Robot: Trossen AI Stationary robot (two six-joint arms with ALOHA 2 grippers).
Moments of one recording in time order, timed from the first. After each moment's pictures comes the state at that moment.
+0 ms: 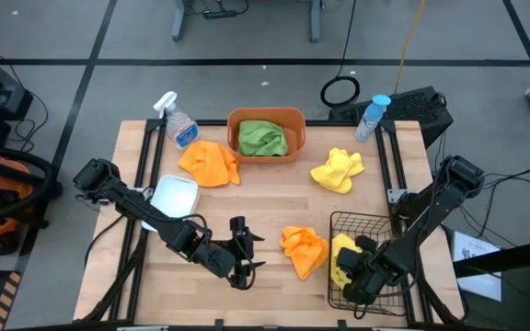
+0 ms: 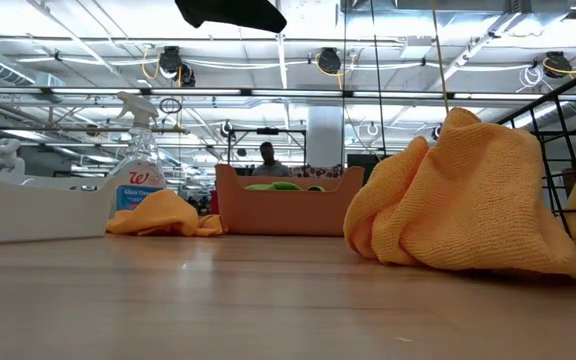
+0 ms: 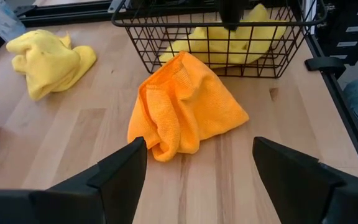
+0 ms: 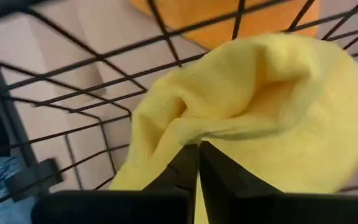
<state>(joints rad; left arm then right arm) -0.54 1.65 1.18 -0.19 -0.50 -0.28 0.85 1.53 0.97 -0.77 0.18 1.25</state>
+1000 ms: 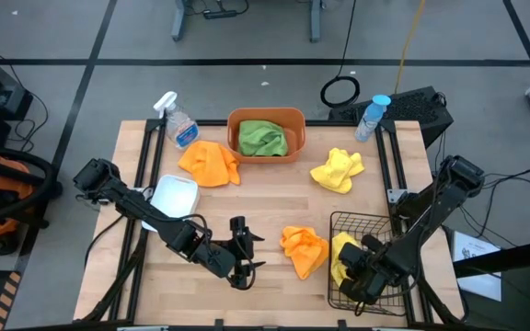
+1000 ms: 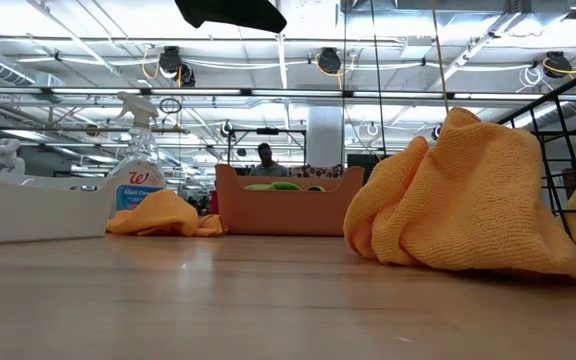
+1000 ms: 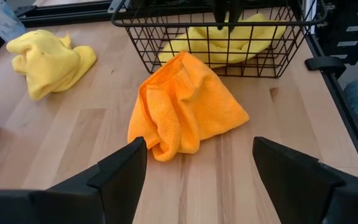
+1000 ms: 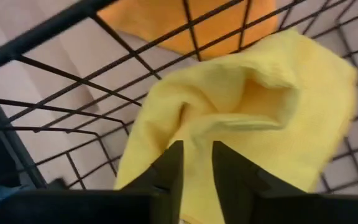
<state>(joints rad) -0.54 1.65 1.18 -0.19 -0.50 -0.28 0.86 1.53 1.03 -0.89 0.21 1.43</state>
